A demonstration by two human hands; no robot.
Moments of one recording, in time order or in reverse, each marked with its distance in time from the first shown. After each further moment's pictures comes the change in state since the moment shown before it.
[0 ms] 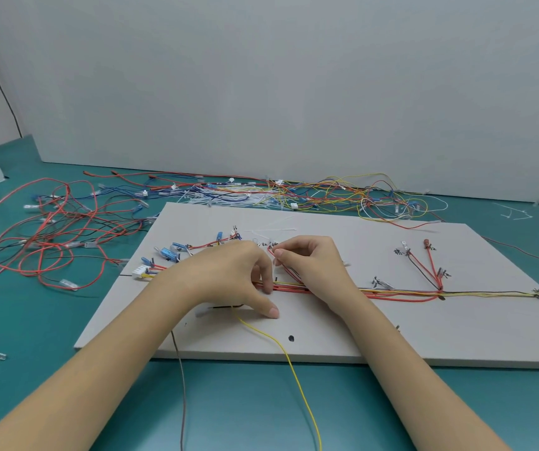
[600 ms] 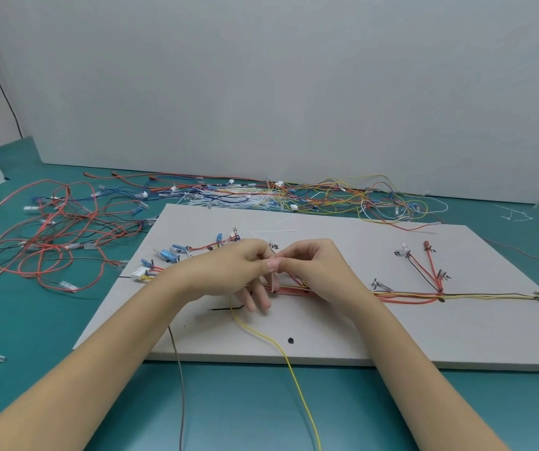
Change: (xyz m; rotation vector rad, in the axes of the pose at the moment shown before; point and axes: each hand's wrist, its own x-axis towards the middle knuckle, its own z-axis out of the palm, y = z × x) left_hand 0.000 0.004 0.001 -0.790 -0.129 -0.056; right_hand -0.004 -0.005 -0.010 0.008 -0.136 0.031
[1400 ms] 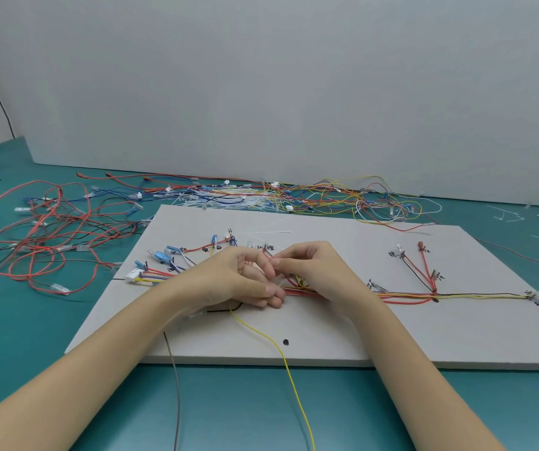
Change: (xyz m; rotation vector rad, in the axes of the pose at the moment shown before) left_hand 0.010 -0.028 0.003 -0.348 -0.048 0.060; right_hand -0.004 -0.008 -0.006 -0.005 -0.029 0.120
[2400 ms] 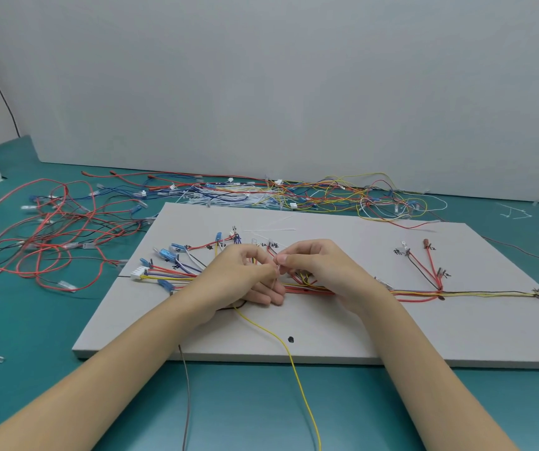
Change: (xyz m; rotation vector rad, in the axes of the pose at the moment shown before) left_hand 0.000 0.005 0.020 0.010 0.278 -0.051; right_hand 0.003 0.000 -0.004 0.058 -0.104 0.018
